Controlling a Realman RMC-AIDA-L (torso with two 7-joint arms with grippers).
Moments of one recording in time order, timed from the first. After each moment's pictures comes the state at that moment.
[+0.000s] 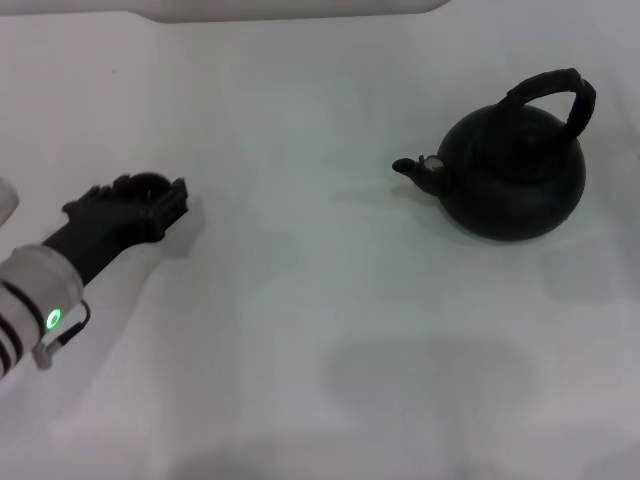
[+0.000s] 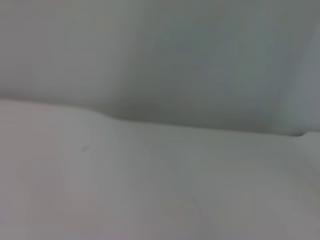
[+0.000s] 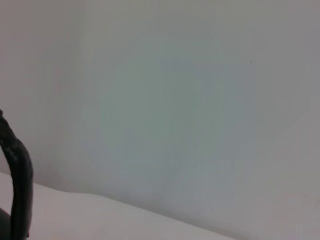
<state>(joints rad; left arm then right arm) 0.14 -2.06 1.93 1.20 -2.28 -0.24 1.85 0.23 1.99 2.02 0.26 -0.62 1.07 -2.85</state>
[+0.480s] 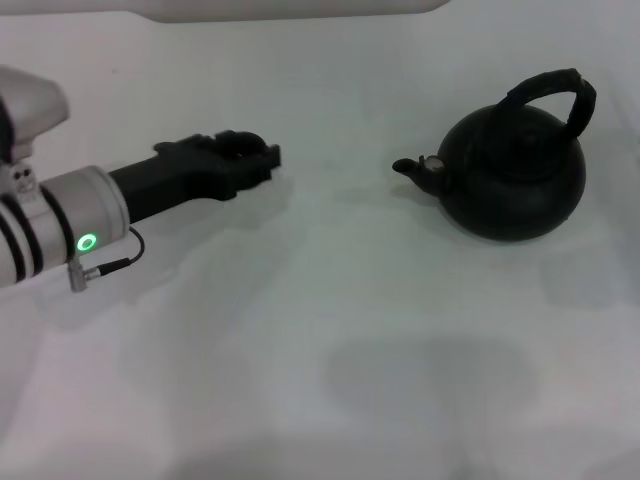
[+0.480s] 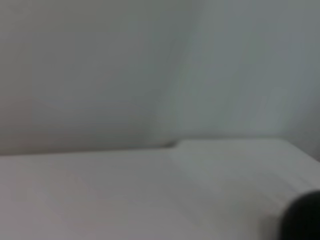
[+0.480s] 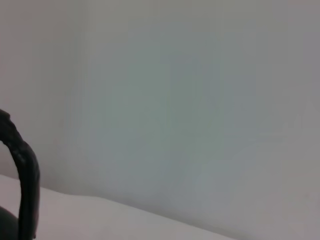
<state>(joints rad) -0.21 -1.94 1.91 0.99 -2.13 -0.60 1.52 0.22 2.00 2.02 0.26 -0.62 1.09 -2.85</state>
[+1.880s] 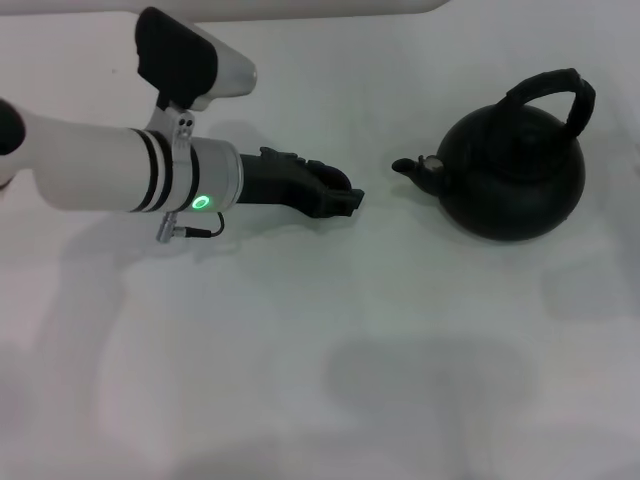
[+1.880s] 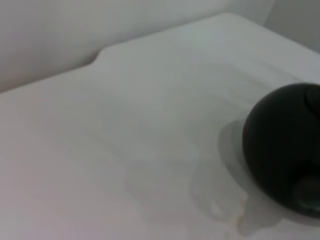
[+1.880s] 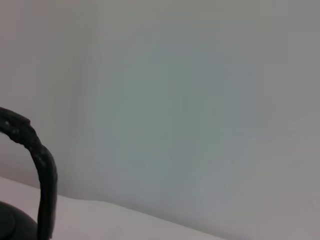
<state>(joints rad) -0.63 -2.08 1.76 0.69 -1.47 -0.70 1.17 0.20 2.01 2.02 0.25 -0.62 1.13 -2.87</state>
